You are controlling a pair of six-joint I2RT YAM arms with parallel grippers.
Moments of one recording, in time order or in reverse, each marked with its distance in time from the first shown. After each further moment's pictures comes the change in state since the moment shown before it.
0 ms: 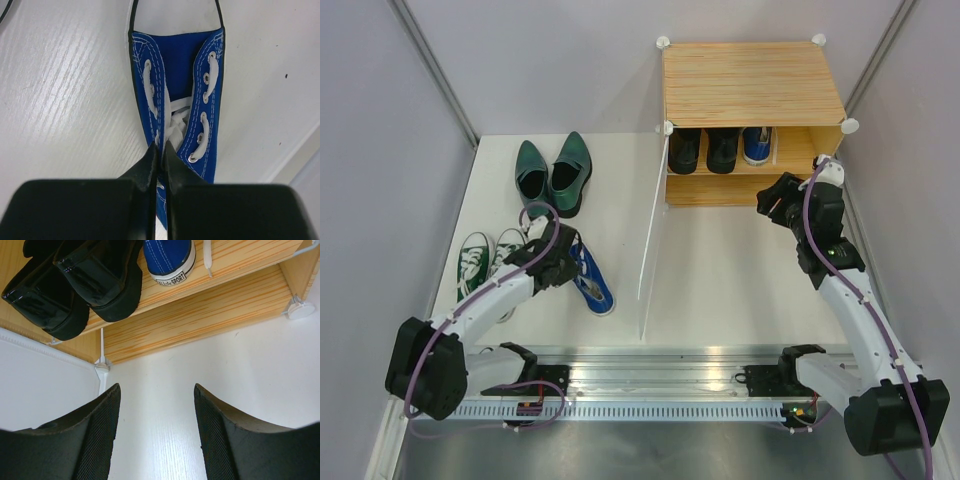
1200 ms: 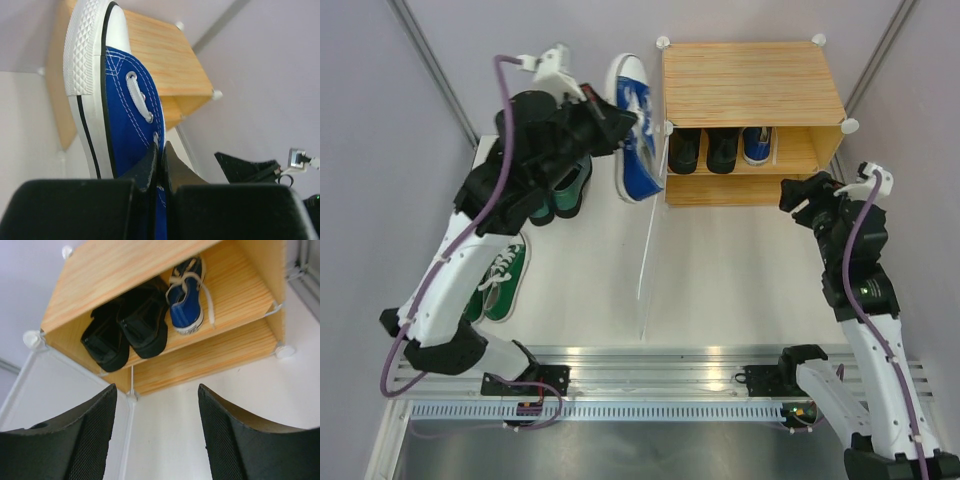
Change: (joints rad) left arm -0.252 0.213 1.318 -0.119 0.090 0.283; right arm 0.000 -0.218 0.096 -0.092 0.035 0.025
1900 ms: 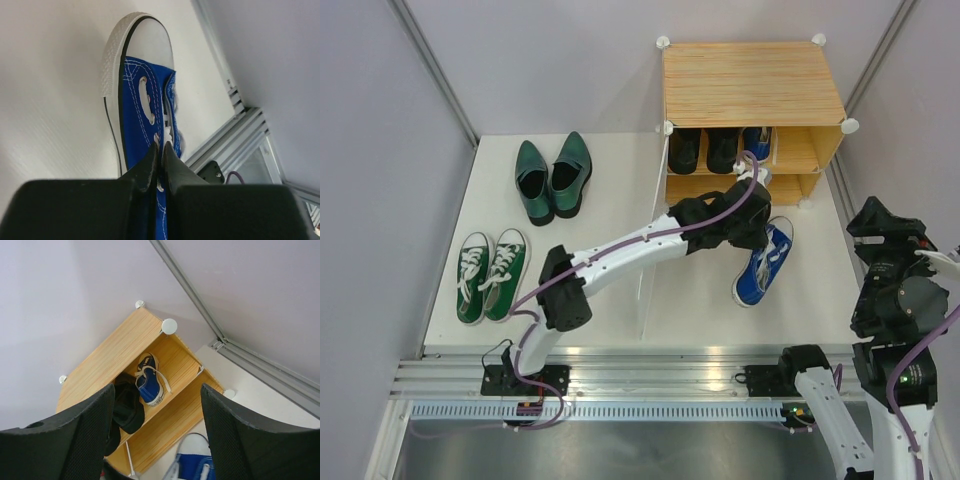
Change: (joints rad) left arm -0.439 0.711 0.162 0.009 0.107 -0.093; right arm 0.000 -0.349 0.108 -0.158 0.510 0.084
